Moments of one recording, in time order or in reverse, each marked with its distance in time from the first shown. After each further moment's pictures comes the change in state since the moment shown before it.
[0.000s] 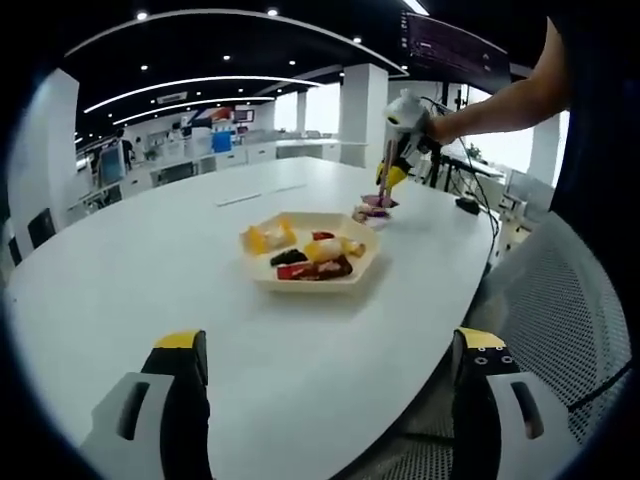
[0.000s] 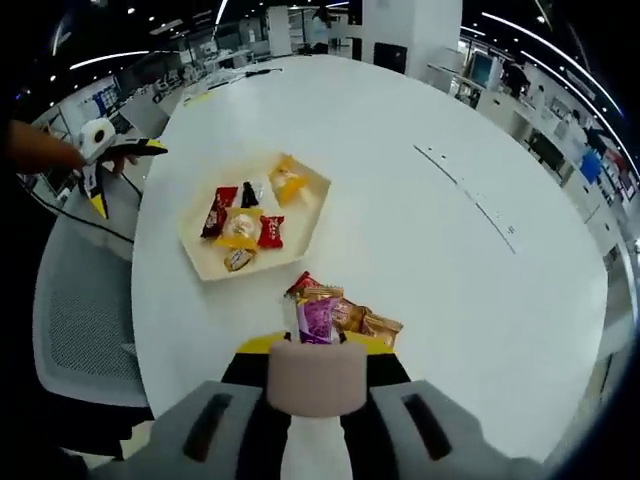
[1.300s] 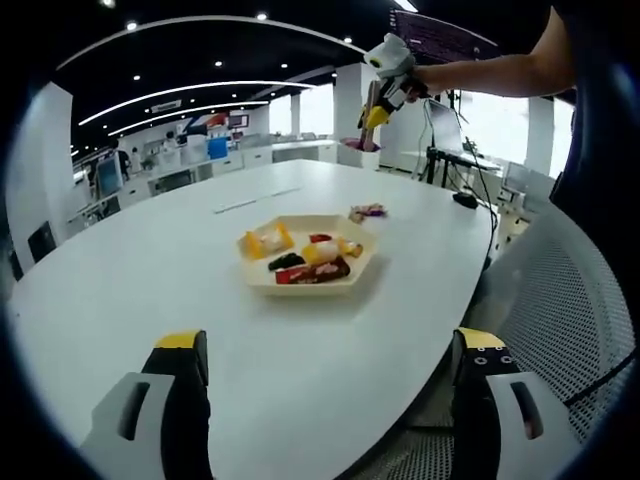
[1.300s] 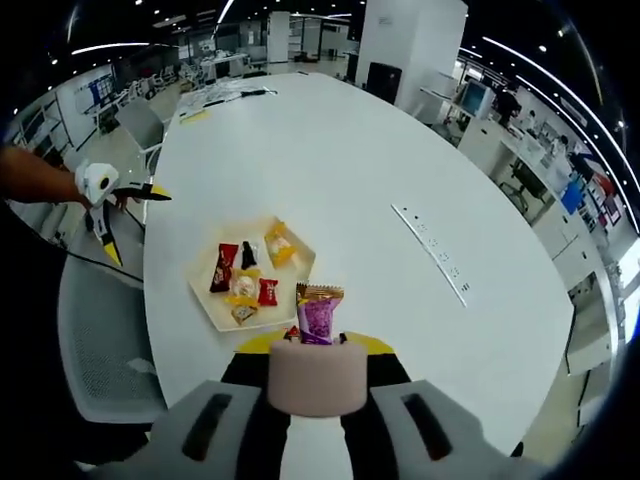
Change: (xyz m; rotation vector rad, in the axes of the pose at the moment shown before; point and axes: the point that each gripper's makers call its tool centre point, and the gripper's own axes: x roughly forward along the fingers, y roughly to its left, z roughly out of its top) left arm -0.001 -0.003 0.001 0.046 0.000 0.001; right arm -0.061 0.003 0.094 -0.061 -0.037 -0.081
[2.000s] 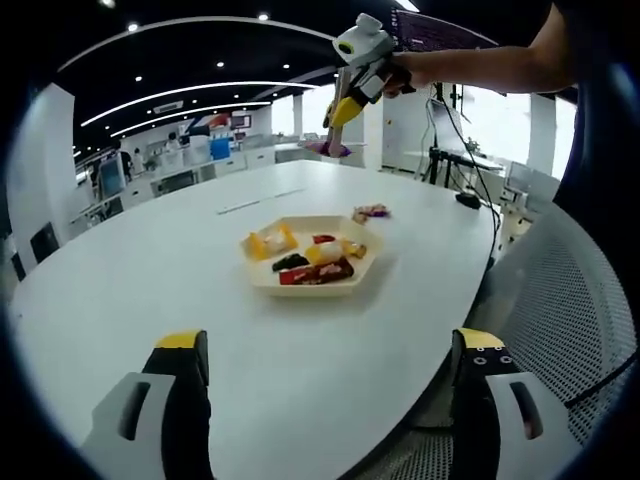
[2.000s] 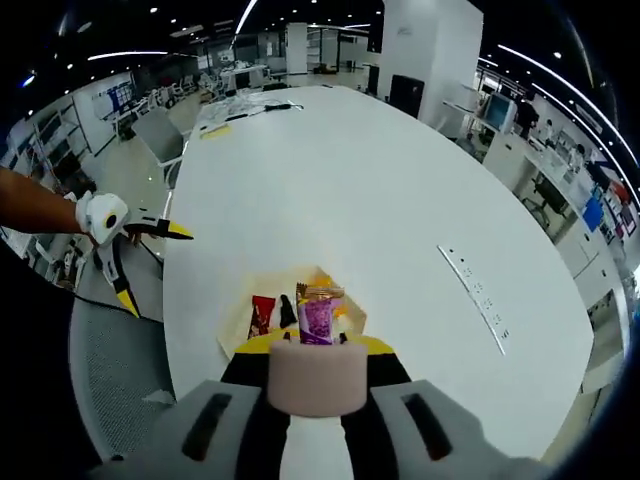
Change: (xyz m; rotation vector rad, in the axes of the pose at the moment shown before) left arm -0.001 0.002 0.002 0.003 -0.009 0.017; right arm 0.054 0.056 0.074 -0.020 -0.053 0.089
